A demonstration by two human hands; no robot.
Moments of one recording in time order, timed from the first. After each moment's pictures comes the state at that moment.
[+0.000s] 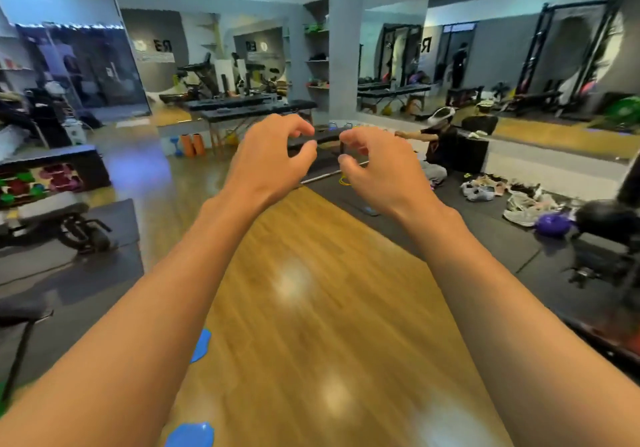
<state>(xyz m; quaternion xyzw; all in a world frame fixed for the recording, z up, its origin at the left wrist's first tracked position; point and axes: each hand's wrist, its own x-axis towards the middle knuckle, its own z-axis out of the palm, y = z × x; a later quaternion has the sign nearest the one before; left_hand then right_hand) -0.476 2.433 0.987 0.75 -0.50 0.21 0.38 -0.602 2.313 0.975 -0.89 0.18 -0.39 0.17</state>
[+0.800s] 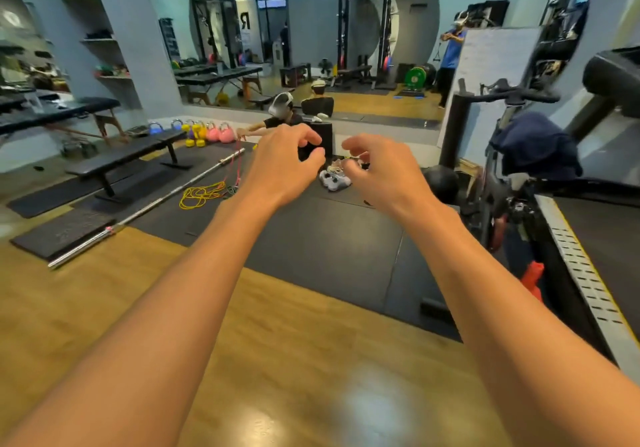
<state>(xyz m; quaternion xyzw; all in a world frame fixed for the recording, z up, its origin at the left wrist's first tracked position) -0.398 1.741 0.957 0.63 -0.68 0.02 0.39 -0.557 1.706 0.946 -0.81 0.45 -0.37 0.09</state>
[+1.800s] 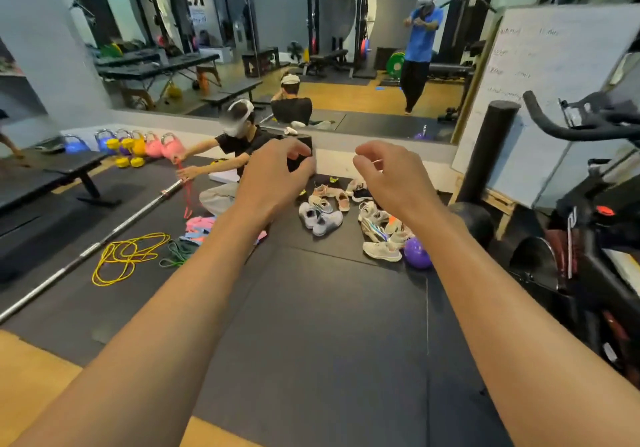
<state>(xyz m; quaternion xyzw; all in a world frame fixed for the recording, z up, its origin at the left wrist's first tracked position) -0.190 0.897 0.910 0.61 -0.68 -0.05 0.41 -0.375 0.880 0.910 -0.75 0.52 -0.39 0.15</state>
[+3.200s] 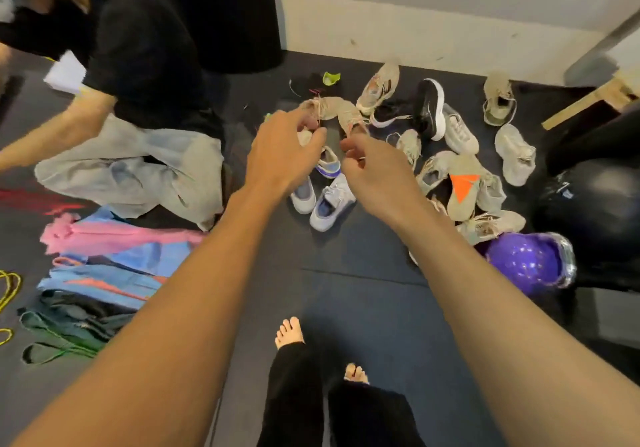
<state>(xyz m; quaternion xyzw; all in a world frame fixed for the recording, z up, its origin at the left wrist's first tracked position) 0.014 -0.154 0.492 0.66 -0.65 -0.25 0.26 -0.126 -0.121 0.512 -0.64 0.68 -0.16 0.30</state>
